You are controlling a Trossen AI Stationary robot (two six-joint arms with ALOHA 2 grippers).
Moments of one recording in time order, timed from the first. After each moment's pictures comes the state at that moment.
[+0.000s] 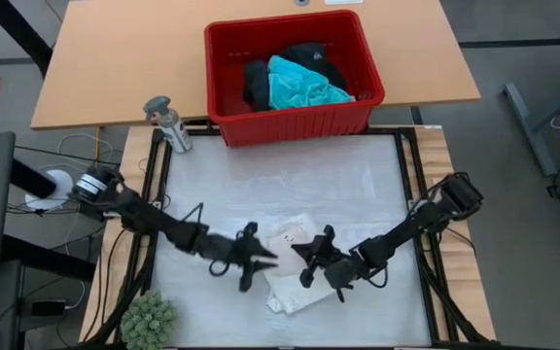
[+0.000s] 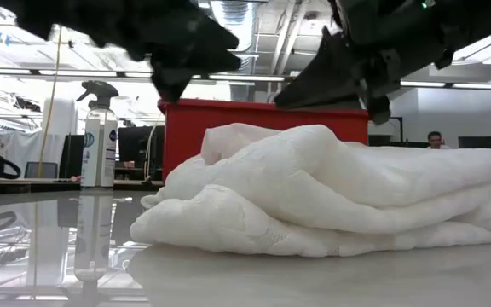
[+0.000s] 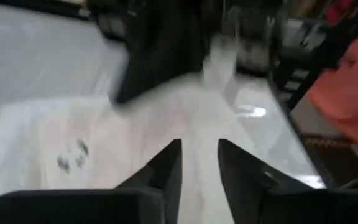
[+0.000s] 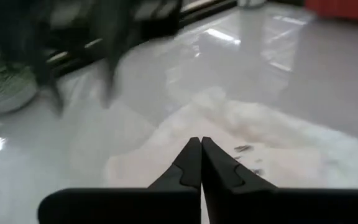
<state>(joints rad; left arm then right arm) -0.39 1.60 0.70 0.60 -0.29 -0.33 0.54 1.75 0.86 0.35 0.87 0.69</state>
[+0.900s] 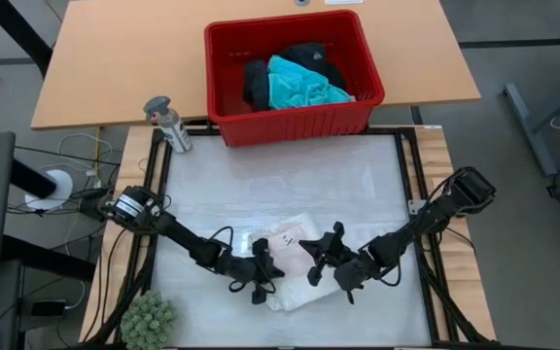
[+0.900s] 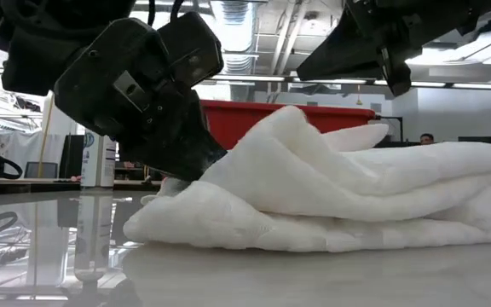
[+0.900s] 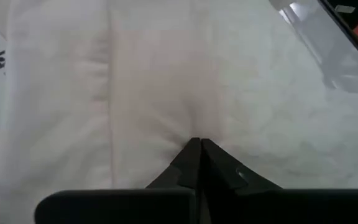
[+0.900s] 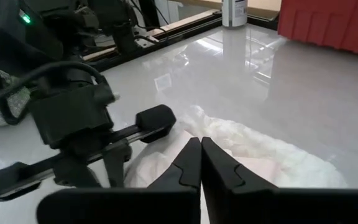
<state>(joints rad) -0.43 1.95 0.83 0.57 -0.32 -0.35 0.57 1.64 0.86 0.22 0.94 0.71</state>
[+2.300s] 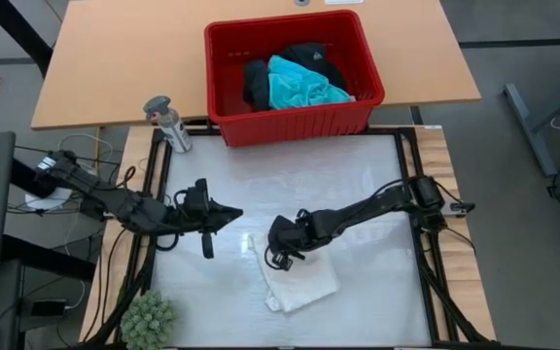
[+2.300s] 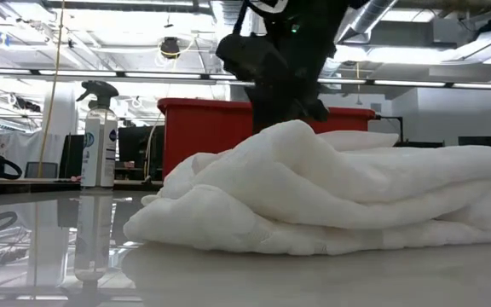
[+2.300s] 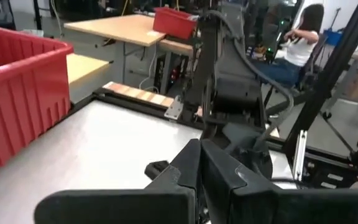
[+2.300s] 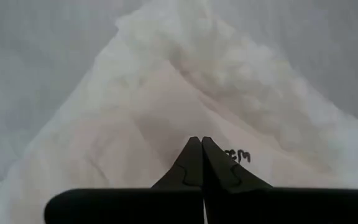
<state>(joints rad) -0.45 1.01 0.87 0.04 -0.67 -0.27 0.24 2.00 1.52 -0.69 0.21 0.72</state>
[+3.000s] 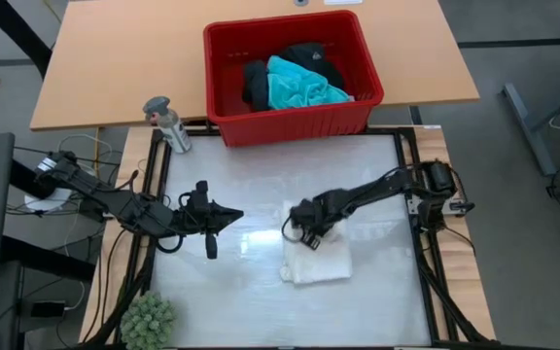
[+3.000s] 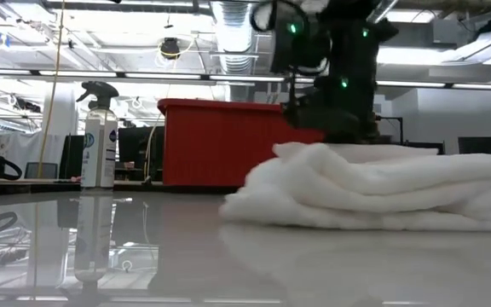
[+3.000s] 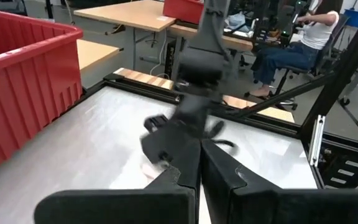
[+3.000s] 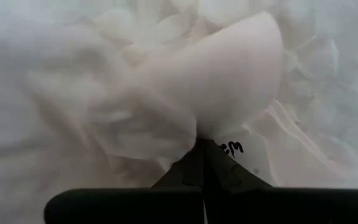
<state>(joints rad) -0.46 1.03 0.87 -0.03 -0.69 -0.31 0.05 1.95 1.20 -0.85 0.19 0.63</state>
